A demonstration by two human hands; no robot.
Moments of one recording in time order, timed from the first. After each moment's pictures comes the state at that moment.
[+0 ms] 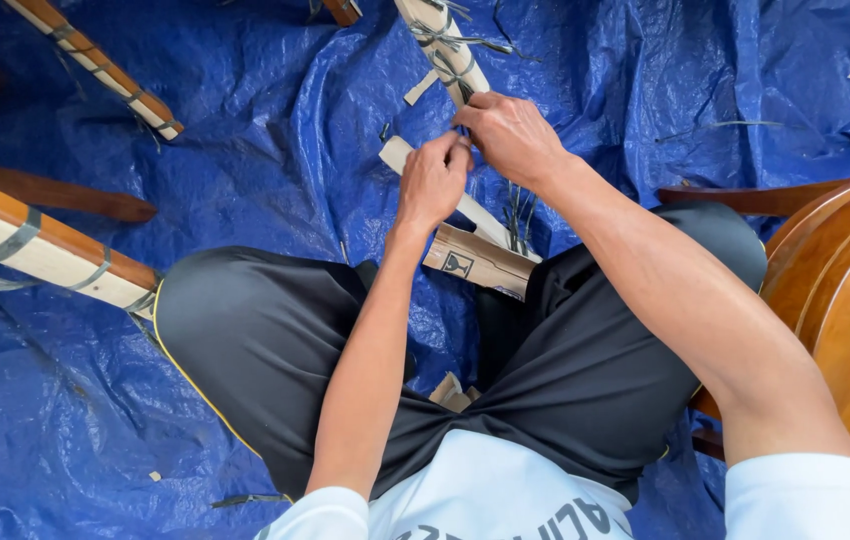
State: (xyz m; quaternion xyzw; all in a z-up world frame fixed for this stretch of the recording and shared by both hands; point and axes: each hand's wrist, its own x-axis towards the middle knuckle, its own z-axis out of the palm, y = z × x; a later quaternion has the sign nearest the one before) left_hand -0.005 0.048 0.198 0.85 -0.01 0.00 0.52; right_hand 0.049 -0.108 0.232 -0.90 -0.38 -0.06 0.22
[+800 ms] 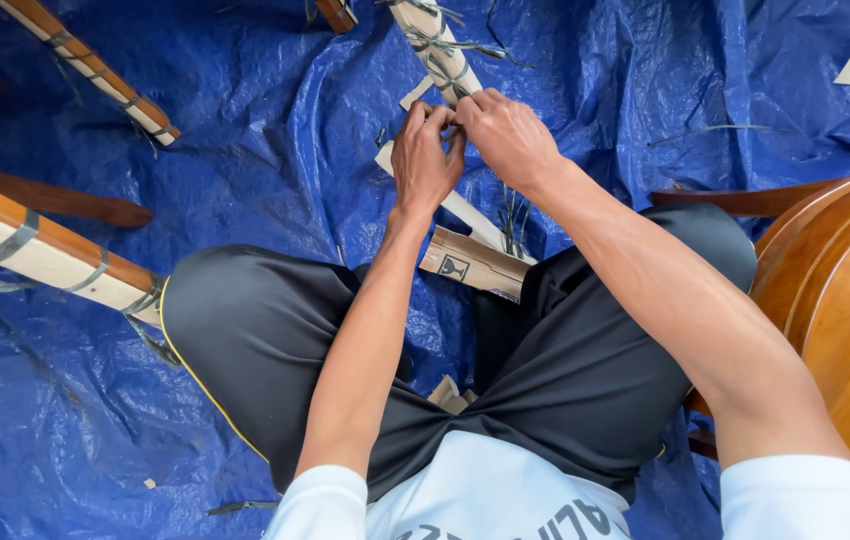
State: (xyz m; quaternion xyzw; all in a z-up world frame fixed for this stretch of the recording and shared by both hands) left_hand 0.020 0.045 0.178 0.89 -0.04 0.17 0.43; right_hand 0.048 -0.107 0.225 -0.91 -0.36 -0.07 0.19
